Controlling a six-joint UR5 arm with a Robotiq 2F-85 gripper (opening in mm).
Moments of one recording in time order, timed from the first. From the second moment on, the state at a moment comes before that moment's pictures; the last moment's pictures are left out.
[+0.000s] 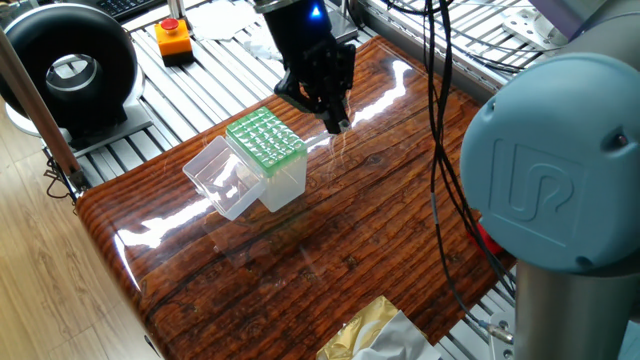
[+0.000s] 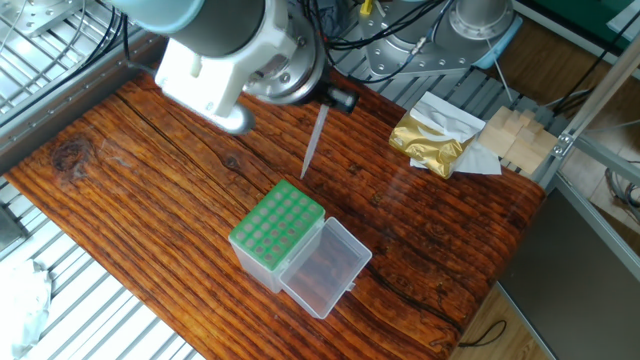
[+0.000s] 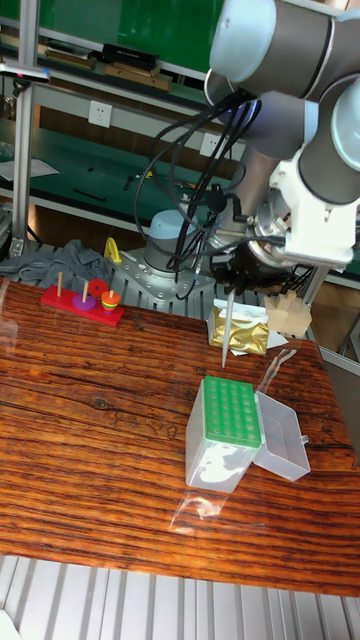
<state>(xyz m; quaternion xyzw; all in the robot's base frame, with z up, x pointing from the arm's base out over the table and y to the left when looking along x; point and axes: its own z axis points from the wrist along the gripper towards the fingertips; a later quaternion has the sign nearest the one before) 0.432 0.088 0.259 0.04 -0.96 0.01 0.29</state>
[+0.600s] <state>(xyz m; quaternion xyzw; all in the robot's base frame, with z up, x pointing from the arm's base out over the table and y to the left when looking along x) 0.399 0.097 0.287 0.03 -0.94 -0.01 0.35</state>
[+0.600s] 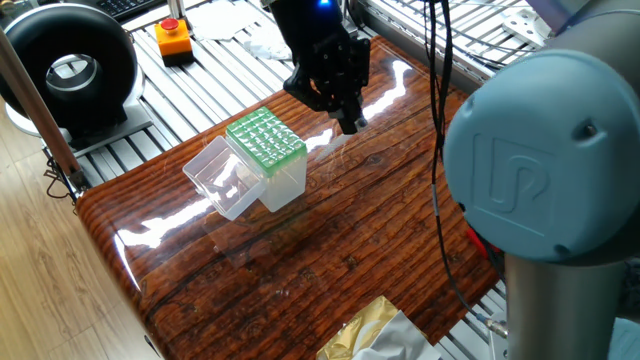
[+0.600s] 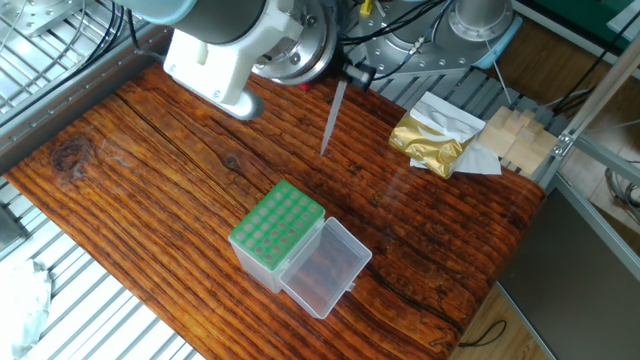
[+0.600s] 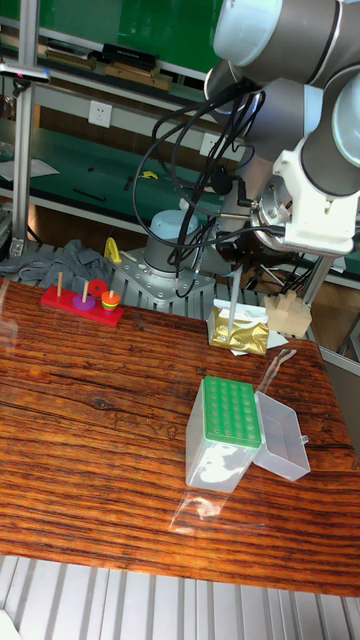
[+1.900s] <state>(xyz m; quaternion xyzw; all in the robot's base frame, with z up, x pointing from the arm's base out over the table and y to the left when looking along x) 0.387 0.117 0.300 0.03 -0.93 -0.05 0.38</state>
